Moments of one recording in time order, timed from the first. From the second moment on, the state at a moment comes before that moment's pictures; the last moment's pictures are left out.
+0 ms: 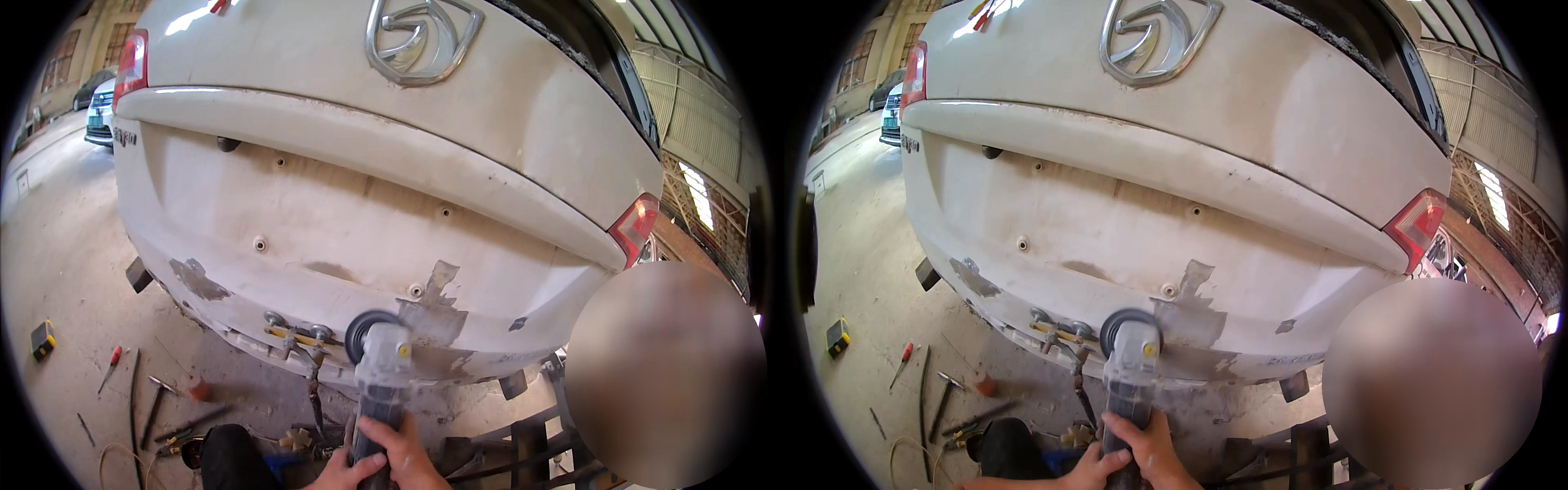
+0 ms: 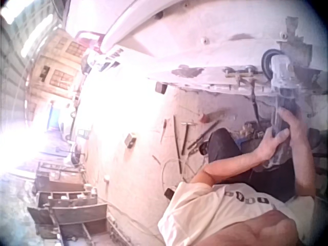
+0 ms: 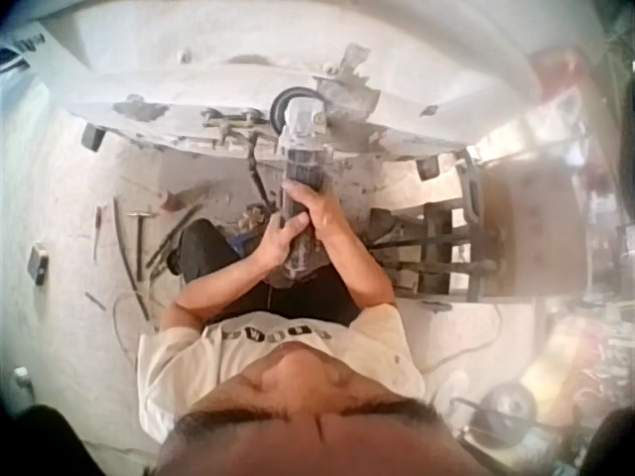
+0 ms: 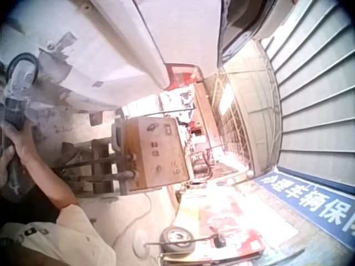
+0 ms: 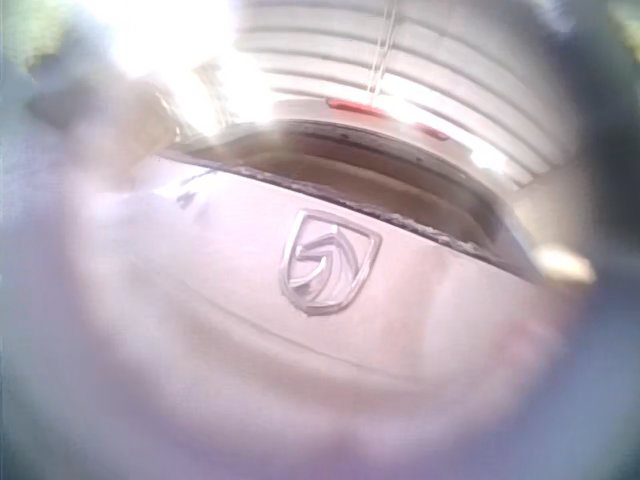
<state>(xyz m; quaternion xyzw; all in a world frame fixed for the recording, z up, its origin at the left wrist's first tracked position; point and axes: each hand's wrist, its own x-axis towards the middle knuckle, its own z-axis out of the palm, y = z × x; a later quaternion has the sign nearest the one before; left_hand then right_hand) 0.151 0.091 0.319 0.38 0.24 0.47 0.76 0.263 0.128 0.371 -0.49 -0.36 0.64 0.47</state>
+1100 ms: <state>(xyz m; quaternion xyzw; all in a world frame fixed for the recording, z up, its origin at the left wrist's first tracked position) 0.117 0.088 0.340 0.33 0.25 0.51 0.76 0.223 0.143 0.399 -0.49 -0.41 0.66 0.38</state>
